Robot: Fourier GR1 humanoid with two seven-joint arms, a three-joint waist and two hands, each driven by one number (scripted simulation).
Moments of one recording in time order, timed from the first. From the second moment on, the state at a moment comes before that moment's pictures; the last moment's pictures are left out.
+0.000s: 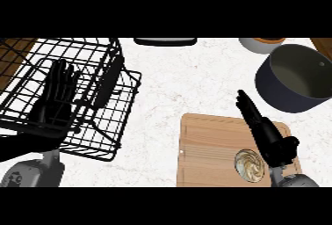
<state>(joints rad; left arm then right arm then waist) -0.16 0.25 -0.08 -1.65 0.31 0.14 -0.17 -0.07 -0.33 0.30 -1.59 -0.17 -0.14 0.03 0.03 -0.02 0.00</state>
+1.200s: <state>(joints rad) 0.26 0.40 -0.13 -1.86 0.21 0.16 -0.38 0.08 -0.77 0.14 -1.69 0.07 -0.07 -0.21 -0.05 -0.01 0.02</state>
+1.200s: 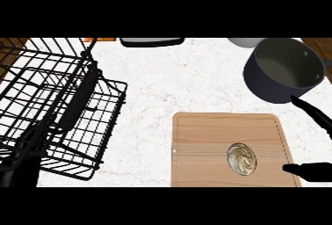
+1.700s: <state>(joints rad) 0.25 0.49 -0.09 -1.71 0.16 0.23 -0.10 0.03 -0.96 0.27 -1.80 0.16 0.16 0.06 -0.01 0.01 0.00</state>
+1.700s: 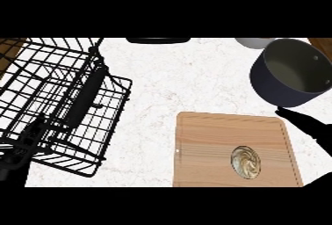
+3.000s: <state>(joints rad) 0.05 0.44 -0.01 -1.55 0.05 0.18 0.10 -0.27 -0.60 0.50 -1.81 0.27 0.63 0.77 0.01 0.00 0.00</state>
